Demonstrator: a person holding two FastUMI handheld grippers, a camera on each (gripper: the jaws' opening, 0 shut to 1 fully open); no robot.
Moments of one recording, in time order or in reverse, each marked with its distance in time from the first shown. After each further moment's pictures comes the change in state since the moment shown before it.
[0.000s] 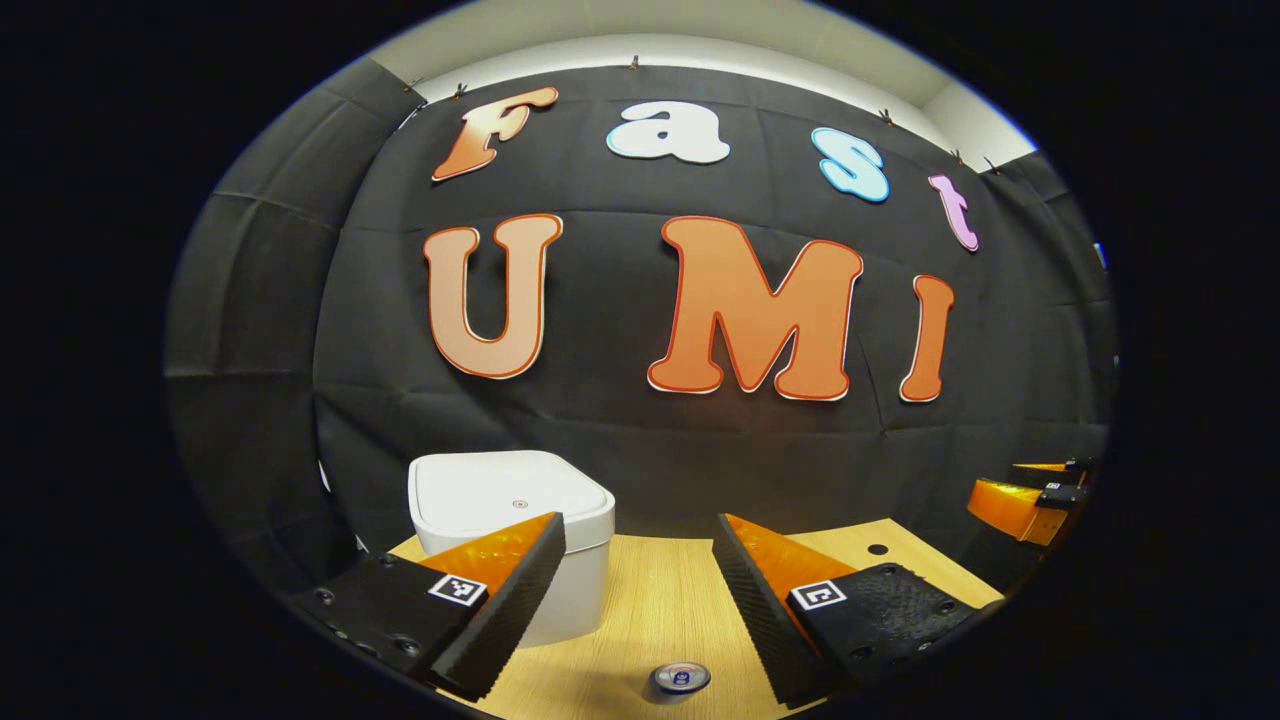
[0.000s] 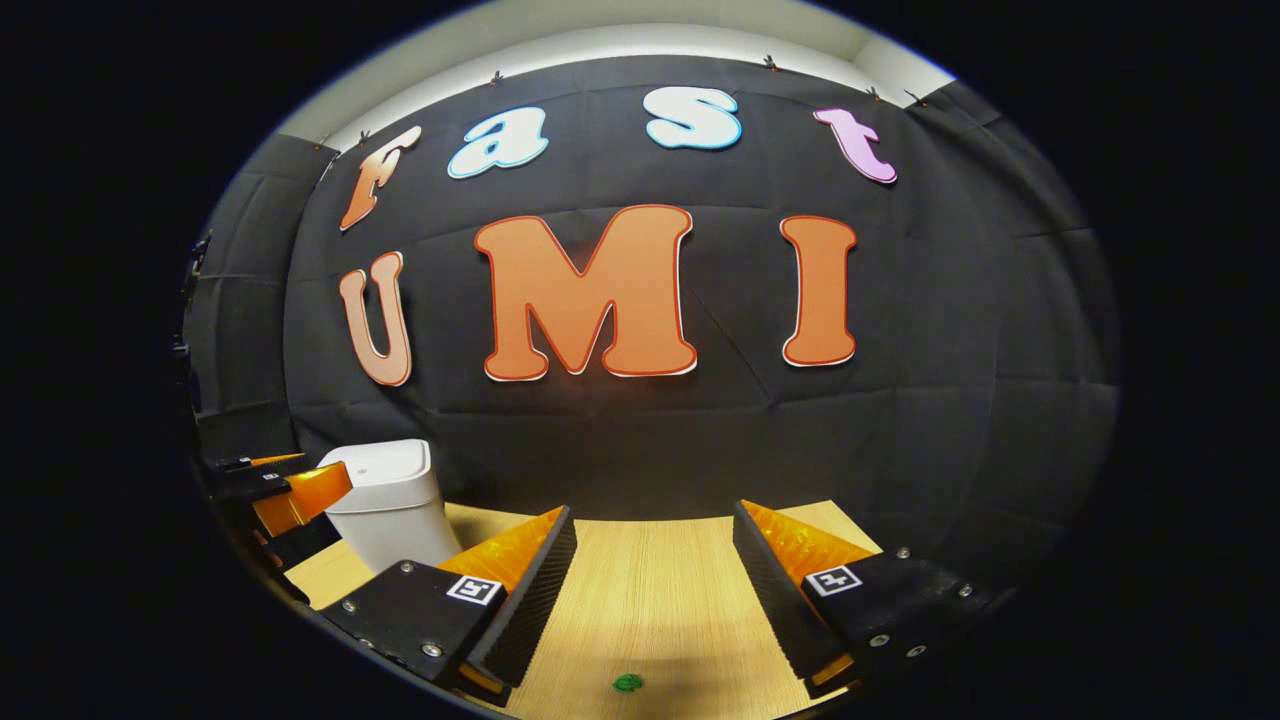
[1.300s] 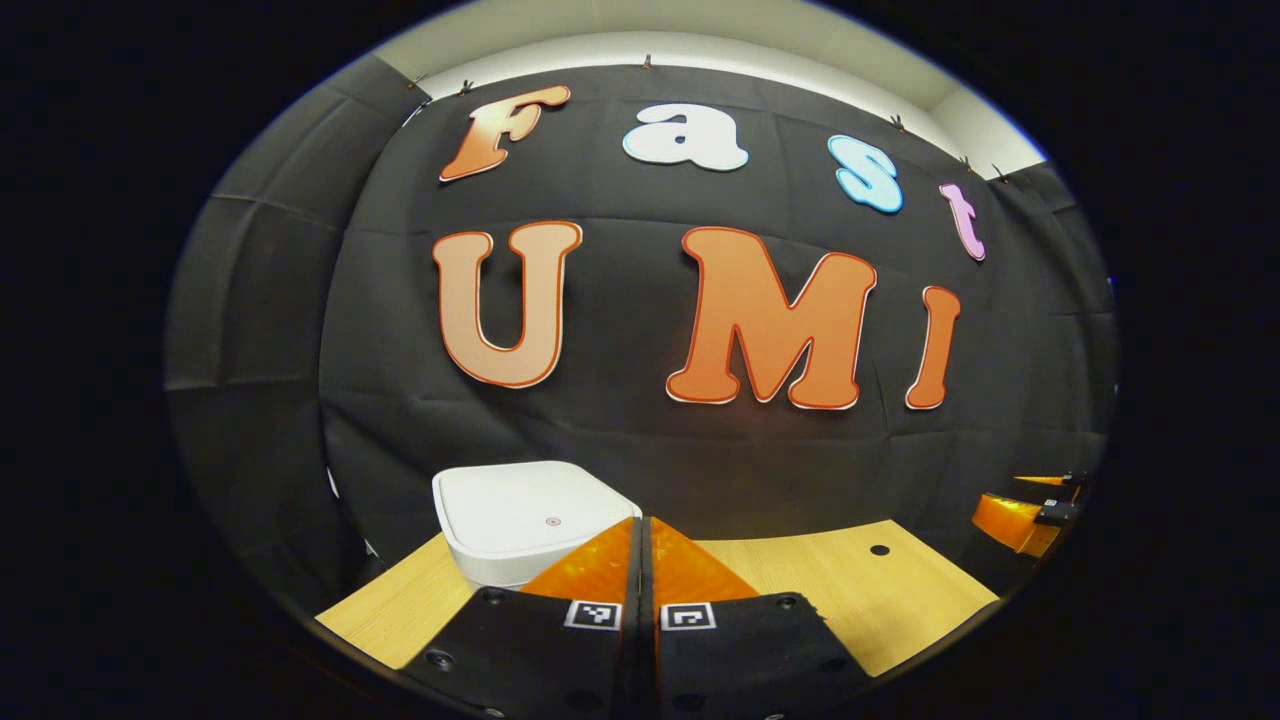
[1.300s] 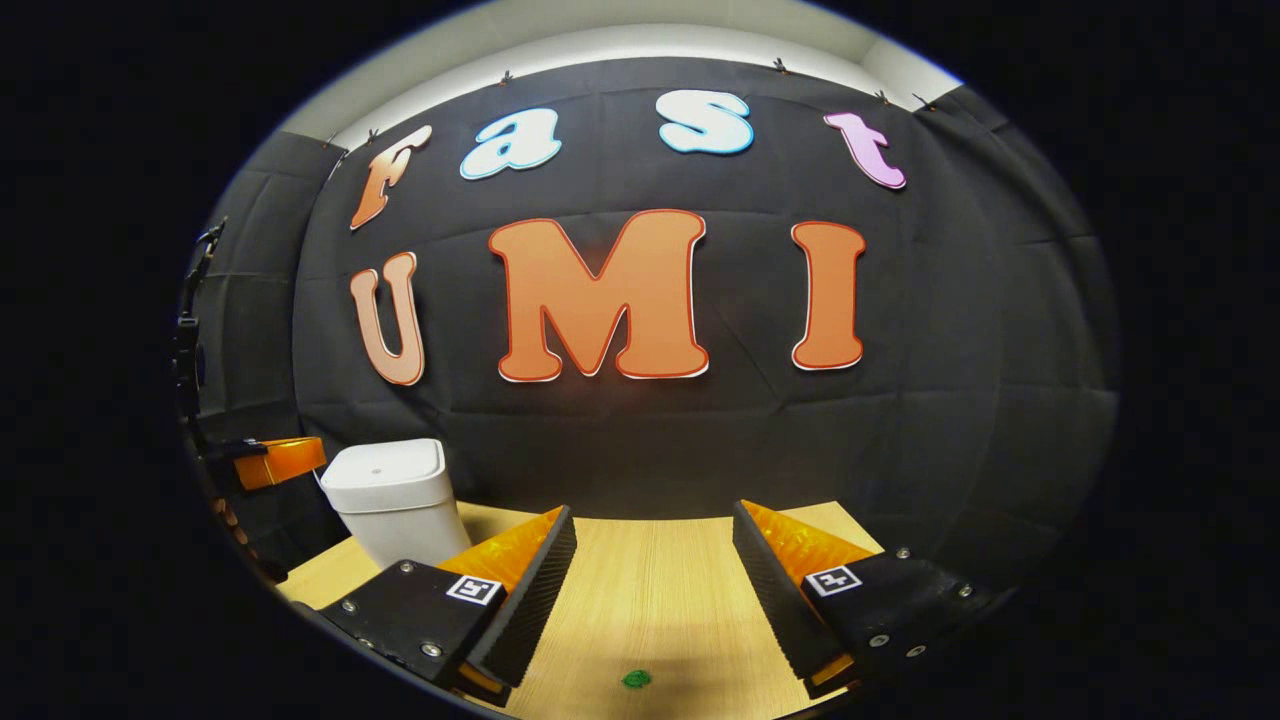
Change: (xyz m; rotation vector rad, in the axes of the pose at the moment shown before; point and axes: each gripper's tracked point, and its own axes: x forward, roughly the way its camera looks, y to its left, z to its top) left arm -0.003 0.038 0.032 -0.001 0.014 -0.006; right arm -0.010 0.015 0.008 0.003 0.002 0.021
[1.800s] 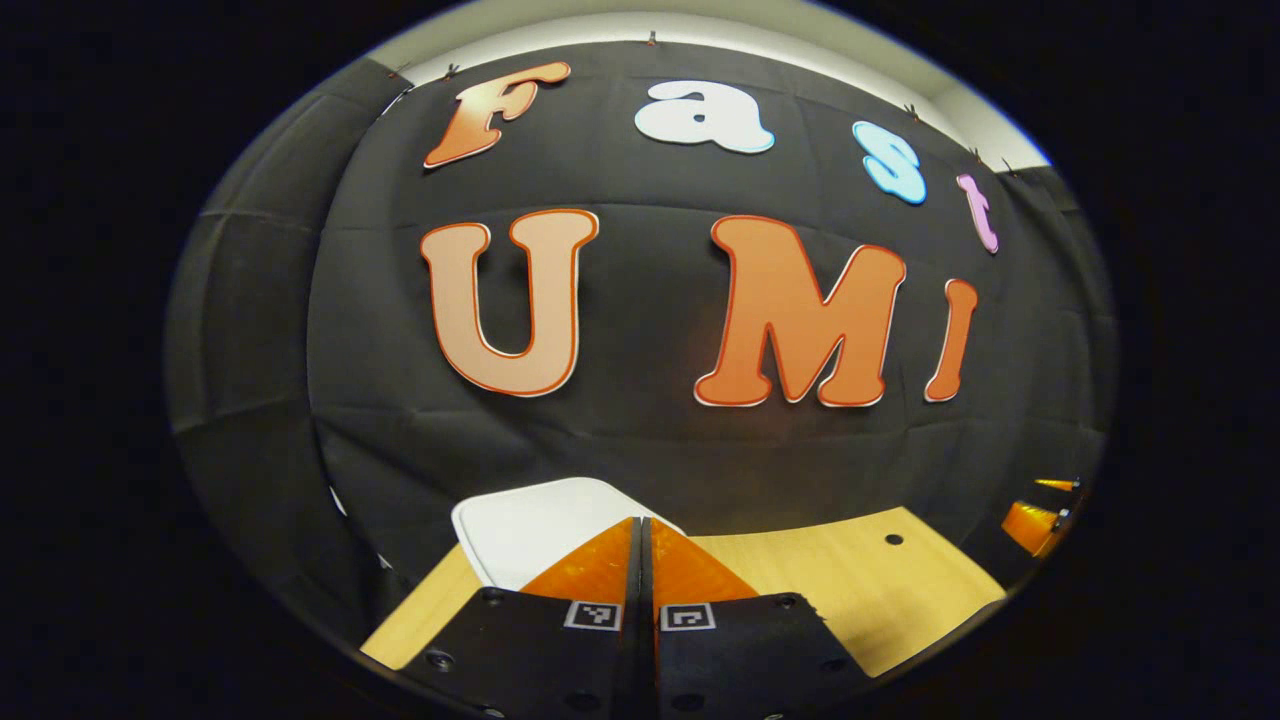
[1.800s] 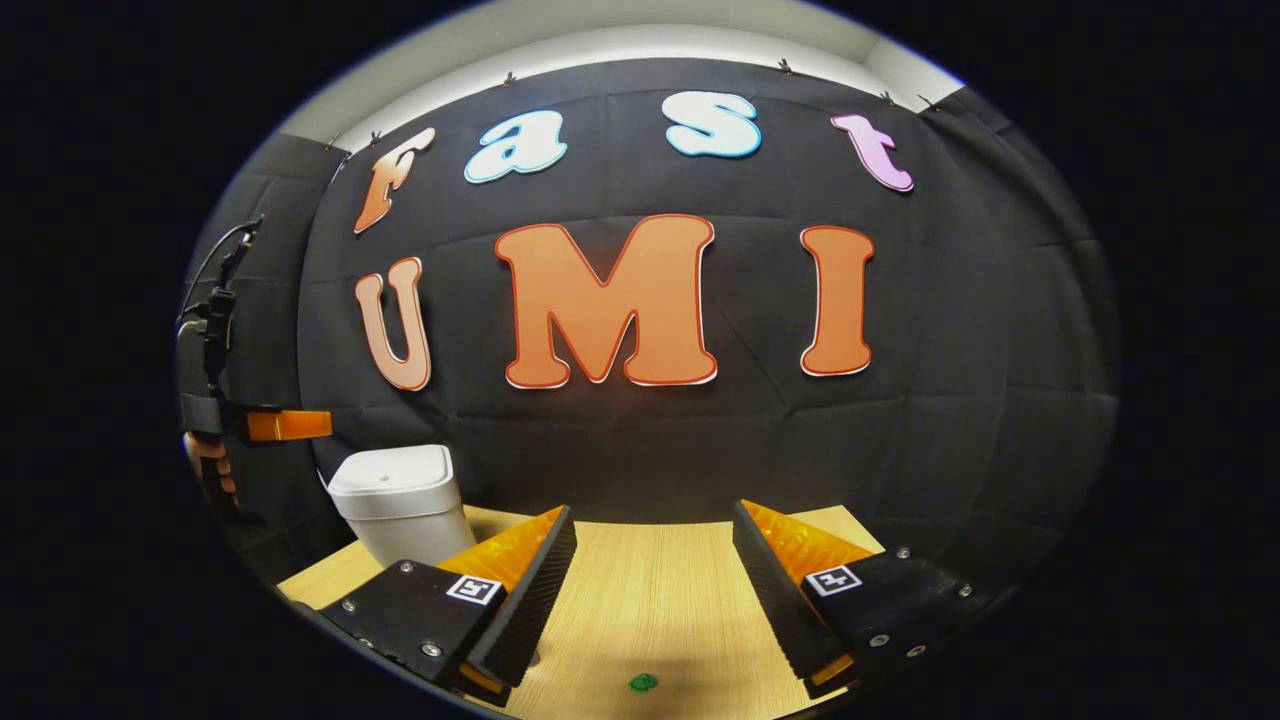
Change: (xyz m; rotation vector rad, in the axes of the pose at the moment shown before) left arm 0.054 0.059 0.031 0.081 0.111 -0.006; right arm 0.003 0.010 0.011 -0.002 -0.006 0.026
